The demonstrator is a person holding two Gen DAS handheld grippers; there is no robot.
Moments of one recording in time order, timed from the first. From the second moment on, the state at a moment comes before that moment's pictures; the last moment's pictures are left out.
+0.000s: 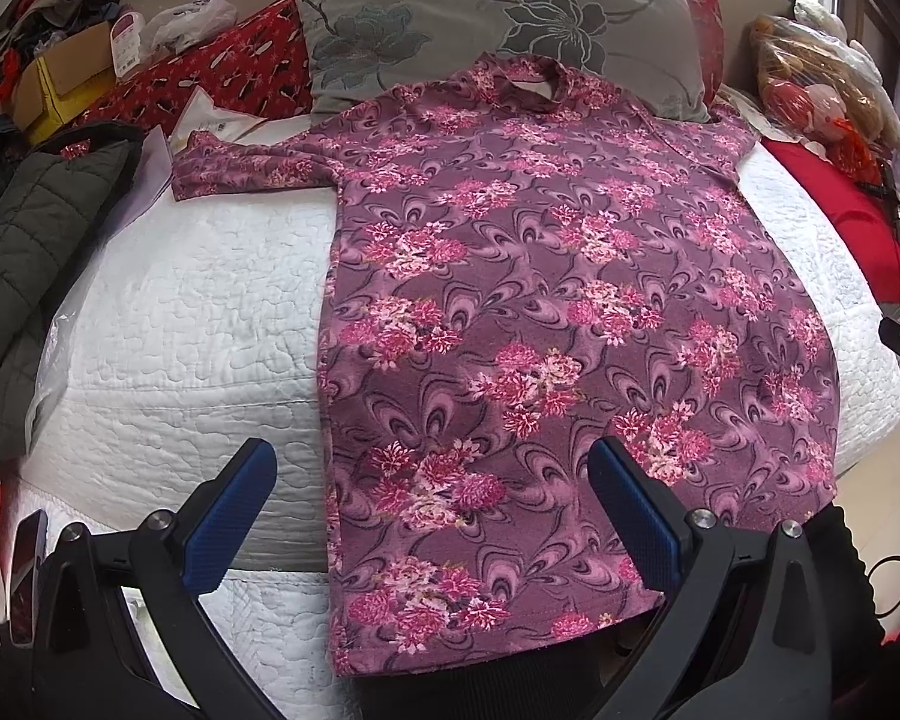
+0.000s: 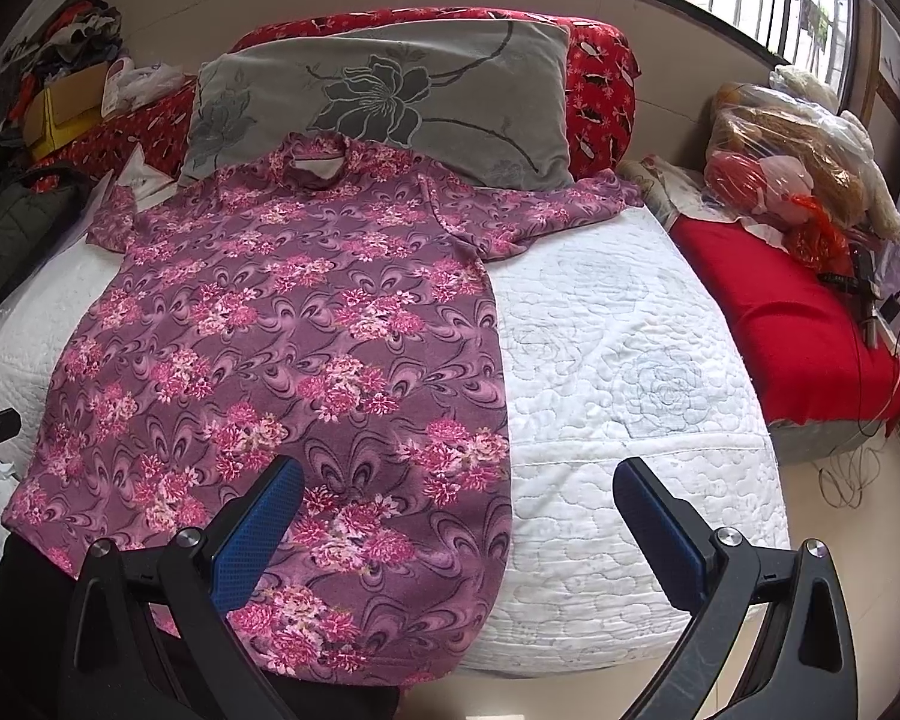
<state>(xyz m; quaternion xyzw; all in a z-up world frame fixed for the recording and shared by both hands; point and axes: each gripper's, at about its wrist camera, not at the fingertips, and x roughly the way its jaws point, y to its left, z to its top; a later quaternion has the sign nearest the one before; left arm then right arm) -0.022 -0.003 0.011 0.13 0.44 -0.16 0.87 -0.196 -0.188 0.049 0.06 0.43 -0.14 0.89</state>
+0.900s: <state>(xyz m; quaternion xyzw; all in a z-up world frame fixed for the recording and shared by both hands) 0.021 0.082 -0.064 0.04 0.59 -0.11 0.80 -0.219 -0.247 -0.059 0.25 0.54 -0.10 0.80</state>
